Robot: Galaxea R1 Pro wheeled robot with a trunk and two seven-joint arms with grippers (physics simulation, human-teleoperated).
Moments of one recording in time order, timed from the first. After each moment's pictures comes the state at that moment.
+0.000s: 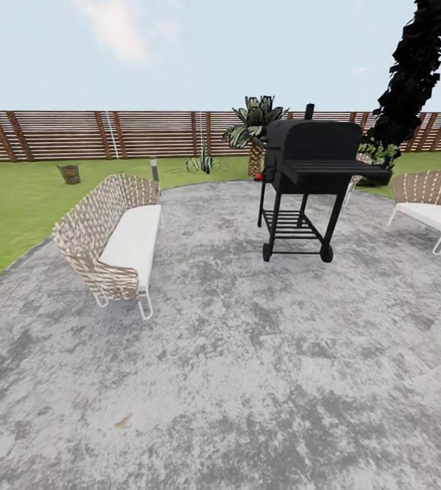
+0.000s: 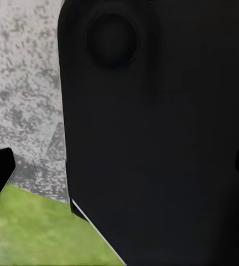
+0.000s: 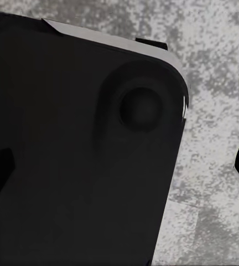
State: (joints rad) left arm 0.00 0.00 0.01 -0.13 0.01 -0.01 0.00; right arm -0.07 0.00 0.03 0.00 0.14 -0.22 0.00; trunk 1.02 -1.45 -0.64
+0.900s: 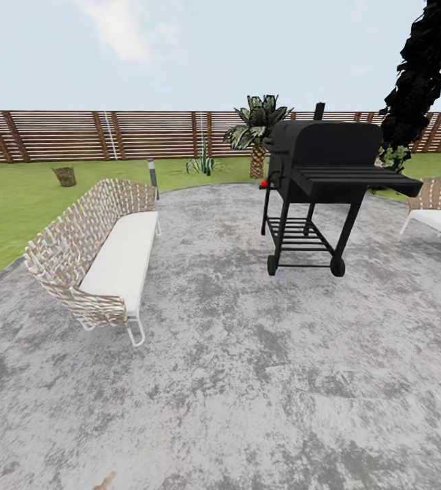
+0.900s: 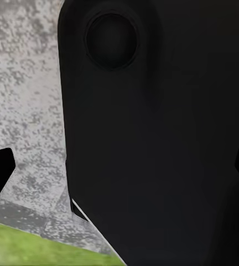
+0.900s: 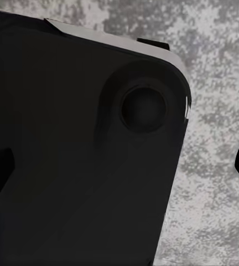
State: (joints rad) left arm 0.00 0.00 0.01 -0.13 0.01 -0.01 0.00; right arm -0.07 0.00 0.03 0.00 0.14 -0.22 0.00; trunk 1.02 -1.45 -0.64
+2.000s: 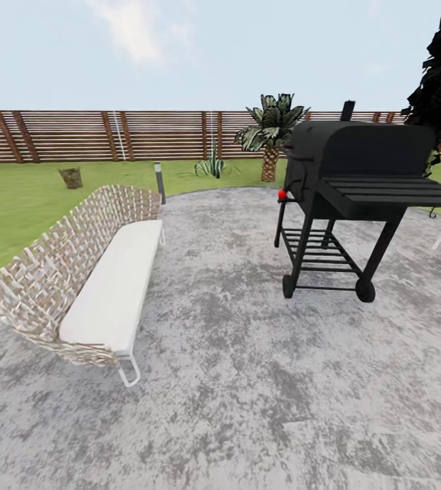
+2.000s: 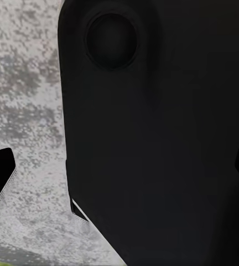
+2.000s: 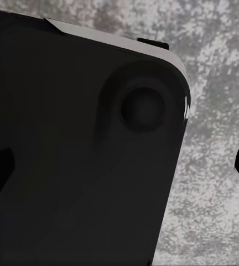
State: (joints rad) left arm 0.00 0.00 0.01 -0.13 0.01 -0.01 0.00; right arm -0.07 0.00 0.03 0.00 0.15 -0.22 0.00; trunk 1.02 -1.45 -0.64
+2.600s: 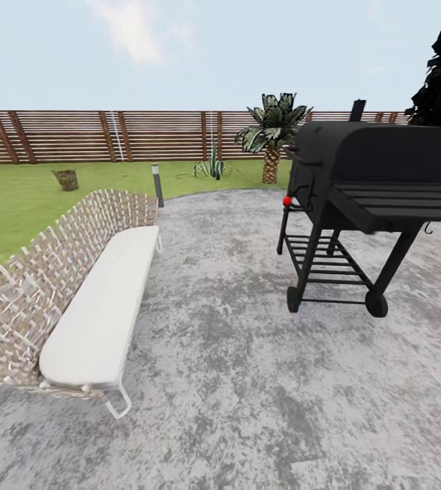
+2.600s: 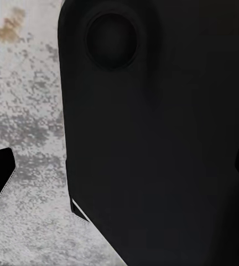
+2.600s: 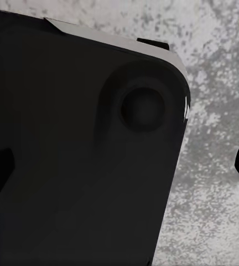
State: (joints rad) left arm 0.00 0.00 0.01 -0.13 0.01 -0.01 0.00; right arm -0.07 0.00 0.03 0.00 0.15 -0.22 0.00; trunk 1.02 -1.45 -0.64
